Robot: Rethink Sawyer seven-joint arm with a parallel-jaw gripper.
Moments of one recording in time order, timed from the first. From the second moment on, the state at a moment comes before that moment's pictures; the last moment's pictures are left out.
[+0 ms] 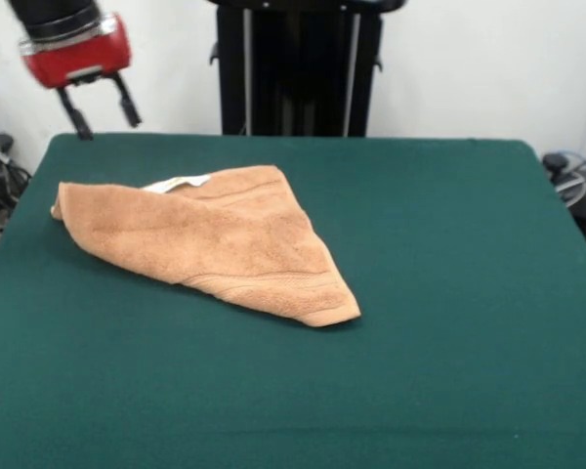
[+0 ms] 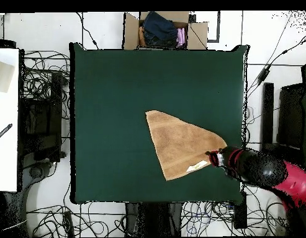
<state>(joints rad) -1.18 -0.75 0.62 1.92 -0.40 0.69 1.13</state>
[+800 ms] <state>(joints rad) -0.96 -0.89 0.53 2.12 -0.40 0.53 1.13</state>
